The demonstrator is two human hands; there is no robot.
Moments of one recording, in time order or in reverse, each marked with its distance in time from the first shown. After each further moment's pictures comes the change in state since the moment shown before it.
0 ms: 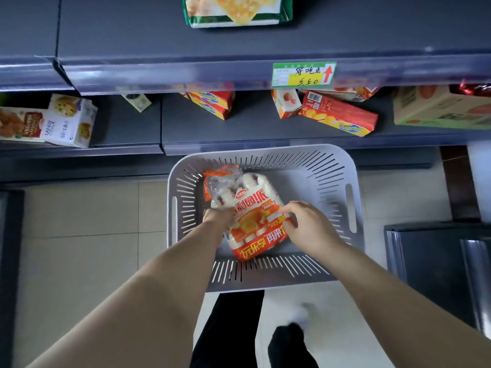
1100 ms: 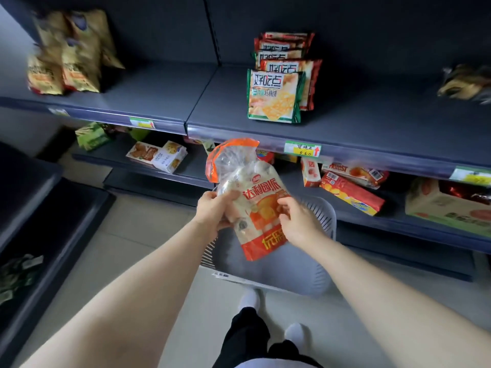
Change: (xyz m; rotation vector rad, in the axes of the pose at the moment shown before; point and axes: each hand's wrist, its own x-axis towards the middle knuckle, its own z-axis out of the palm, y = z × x) left_hand -0.227 0.005 -0.050 -0.594 0.122 0.474; right_hand -0.075 -0.033 -0.100 0.098 0.093 -0.320
